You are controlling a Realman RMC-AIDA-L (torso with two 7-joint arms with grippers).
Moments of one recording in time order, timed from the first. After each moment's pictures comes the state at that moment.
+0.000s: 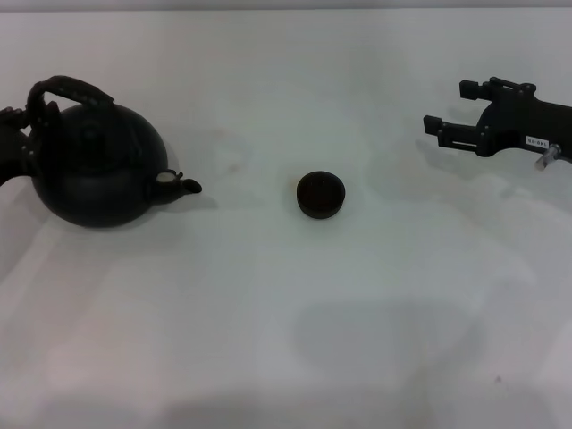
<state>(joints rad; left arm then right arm) -0.24 -2.08 0.84 0.46 -1.86 -1.17 2.28 0.40 2.01 -1.17 -0.61 1.60 1.00 -1.89</state>
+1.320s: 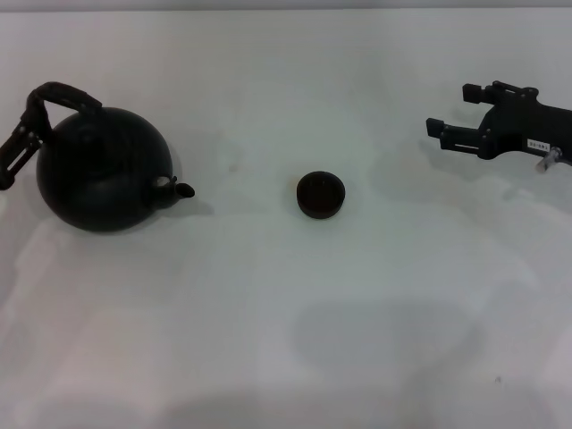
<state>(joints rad) -0.18 -2.07 0.84 0.33 -2.09 -1.35 2.64 0.40 2.01 -1.17 -0.60 1.60 0.99 -1.89</state>
